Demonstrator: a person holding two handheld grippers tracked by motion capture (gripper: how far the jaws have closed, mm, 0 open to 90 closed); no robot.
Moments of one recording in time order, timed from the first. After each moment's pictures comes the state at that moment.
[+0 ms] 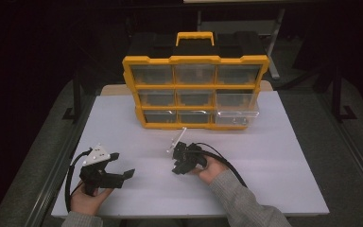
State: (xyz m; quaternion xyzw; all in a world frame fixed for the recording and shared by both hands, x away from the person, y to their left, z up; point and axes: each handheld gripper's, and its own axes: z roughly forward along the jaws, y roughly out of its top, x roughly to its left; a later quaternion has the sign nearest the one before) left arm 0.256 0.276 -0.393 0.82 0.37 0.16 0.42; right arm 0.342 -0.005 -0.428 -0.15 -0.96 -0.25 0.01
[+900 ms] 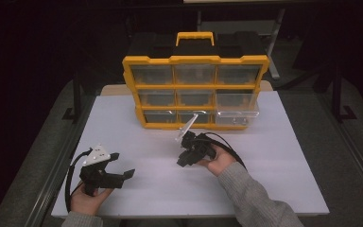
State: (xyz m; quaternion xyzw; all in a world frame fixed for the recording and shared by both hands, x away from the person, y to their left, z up) left arm 0.256 0.277 -0.392 0.82 0.36 0.16 0.41; right arm 0.354 -0.033 -0.389 -0.15 -0.94 -0.29 0.04
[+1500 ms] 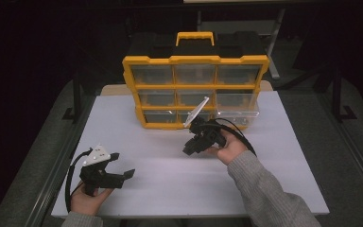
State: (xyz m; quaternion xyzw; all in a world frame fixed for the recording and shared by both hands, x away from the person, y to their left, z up) left arm 0.256 0.276 -0.392 0.82 0.36 0.16 0.41; right arm 0.361 -0.057 -0.337 -0.17 -0.94 -0.30 0.03
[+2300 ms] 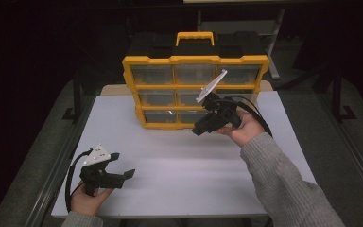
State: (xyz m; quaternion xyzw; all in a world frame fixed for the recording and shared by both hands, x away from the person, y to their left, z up) left arm 0.257 0.277 -0.392 0.82 0.36 0.17 0.41; right arm 0.373 -0.089 -0.269 -0.18 -0.93 -0.32 0.00
